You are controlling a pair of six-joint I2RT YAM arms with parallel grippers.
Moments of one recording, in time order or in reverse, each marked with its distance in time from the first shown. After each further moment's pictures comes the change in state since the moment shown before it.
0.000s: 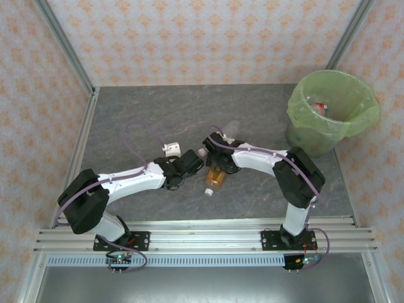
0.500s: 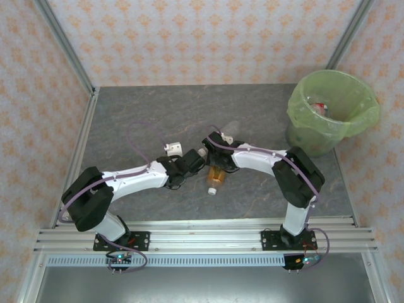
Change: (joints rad) left arm 0.000 0.023 0.014 0.000 0.001 0.000; right arm 0.000 -0.004 -0.020 0.075 0.001 -0.063
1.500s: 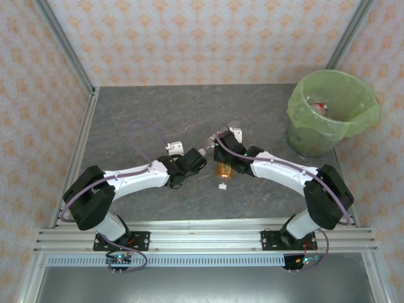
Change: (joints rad) left arm 0.000 0.014 0.011 0.023 0.000 0.008; right arm 0.000 -0.299 -0.145 0.094 0.137 -0.169
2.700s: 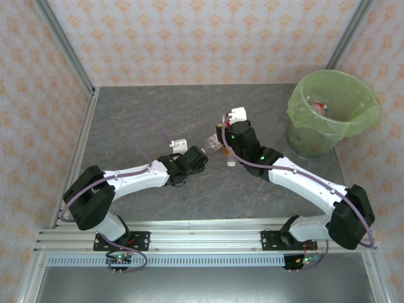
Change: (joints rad) left arm 0.002 0.000 0.000 0.114 0.060 0.064; right arm -0.016 -0.208 0.024 0.315 0.124 -0.512
